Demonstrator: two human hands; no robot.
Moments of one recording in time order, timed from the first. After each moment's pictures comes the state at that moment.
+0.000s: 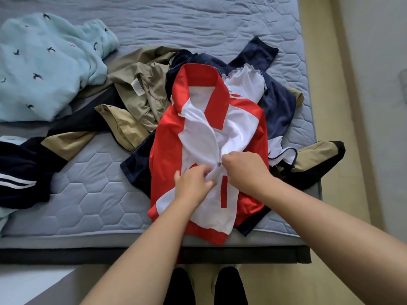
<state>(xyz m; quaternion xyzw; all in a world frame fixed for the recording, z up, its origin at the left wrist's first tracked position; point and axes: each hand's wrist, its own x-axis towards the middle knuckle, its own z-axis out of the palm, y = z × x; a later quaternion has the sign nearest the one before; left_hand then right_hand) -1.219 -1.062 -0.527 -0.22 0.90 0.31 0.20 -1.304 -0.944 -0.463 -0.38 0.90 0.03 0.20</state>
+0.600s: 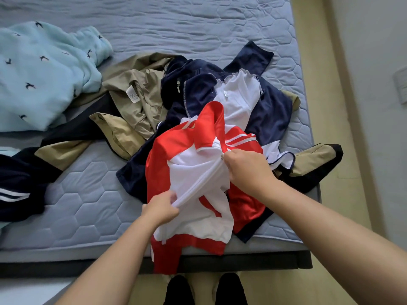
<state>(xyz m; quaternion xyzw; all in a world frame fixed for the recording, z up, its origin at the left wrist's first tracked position) -1.179 -1.124 -0.550 -0.27 0.84 0.27 0.39 -1.322 -0.937 -0.477 -0.35 0.93 -0.04 0.12</state>
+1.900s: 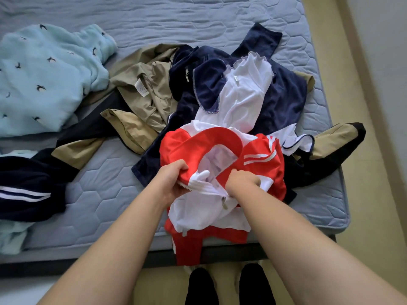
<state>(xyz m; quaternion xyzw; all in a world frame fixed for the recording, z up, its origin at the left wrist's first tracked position) -1.211 -1.141 -0.486 -0.53 0.45 0.69 0.20 -1.269 -0.989 -0.554 -0.01 0.87 0.10 0.49</state>
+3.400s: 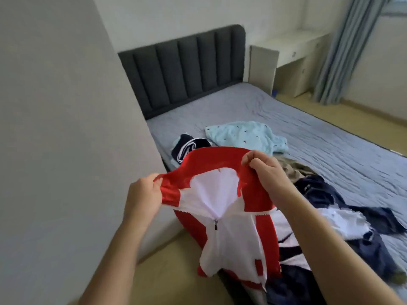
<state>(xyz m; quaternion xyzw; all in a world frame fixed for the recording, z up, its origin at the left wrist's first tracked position) -0.852 -0.960 -0.075 -0.68 0.64 0.18 -0.29 -1.107 -0.930 -0.065 -0.46 0.58 -0.50 0.44</state>
